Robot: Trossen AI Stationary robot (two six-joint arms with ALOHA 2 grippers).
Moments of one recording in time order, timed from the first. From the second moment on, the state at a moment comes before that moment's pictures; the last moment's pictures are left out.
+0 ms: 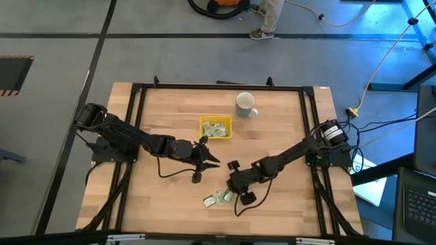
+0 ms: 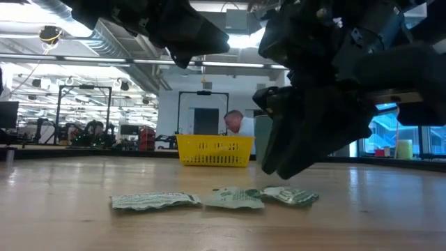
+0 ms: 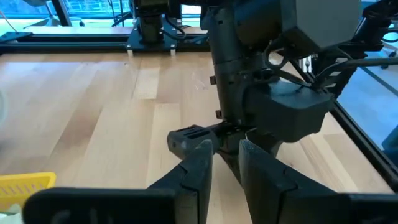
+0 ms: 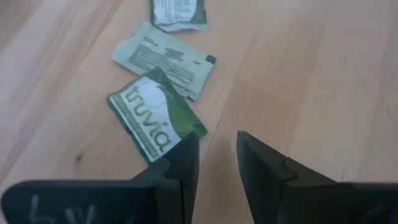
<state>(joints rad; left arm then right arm) -0.23 1.50 0.76 0.39 -0.11 -0.11 0.40 1.90 1.01 -0.01 0.06 -0.06</state>
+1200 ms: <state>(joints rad) -0.23 1.50 0.76 0.36 -0.14 -0.11 0.43 1.96 1.01 0.03 0.06 -0.05</state>
